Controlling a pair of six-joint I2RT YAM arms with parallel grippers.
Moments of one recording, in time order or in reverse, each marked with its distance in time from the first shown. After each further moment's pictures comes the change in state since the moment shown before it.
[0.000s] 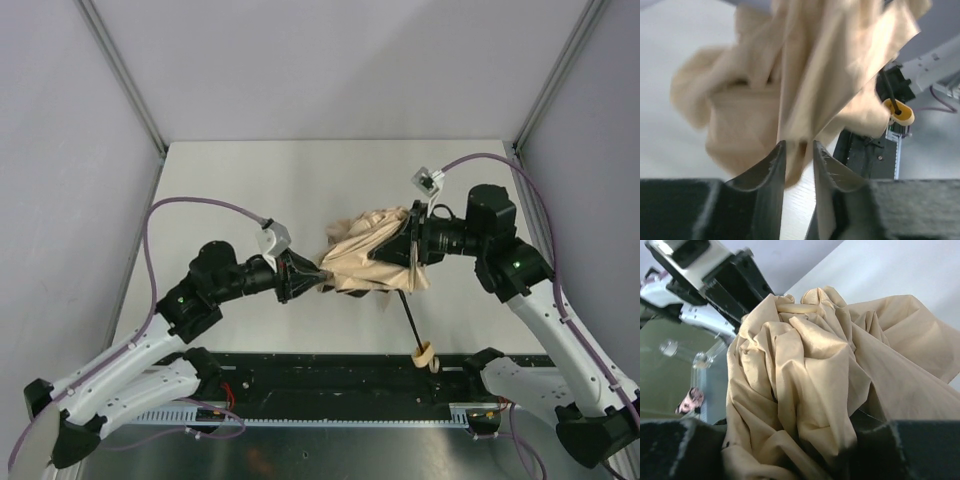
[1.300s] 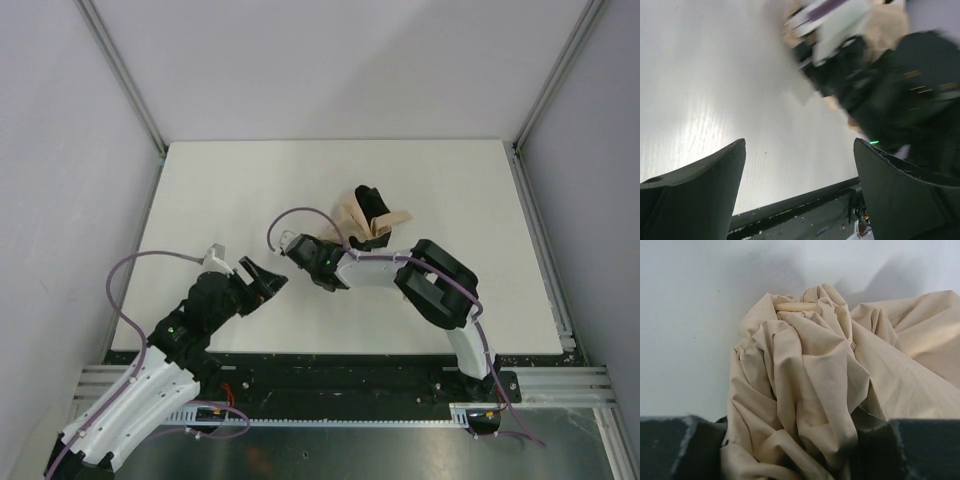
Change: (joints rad) left arm 0.225 -0.302 -0.317 -0.361 -0.520 -0.872; right arm 0.530 1.149 0.242 0.239 1.491 -0.768
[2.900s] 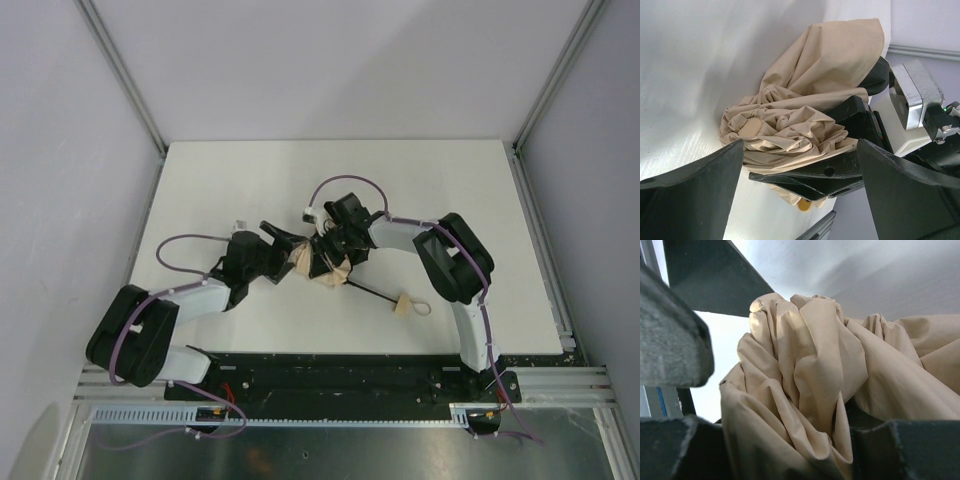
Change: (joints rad) left arm 0.167 0.906 0.051 0.782 0.161 -0.318; right arm -0.349 0.033 0.043 -0.050 -1.411 0.328
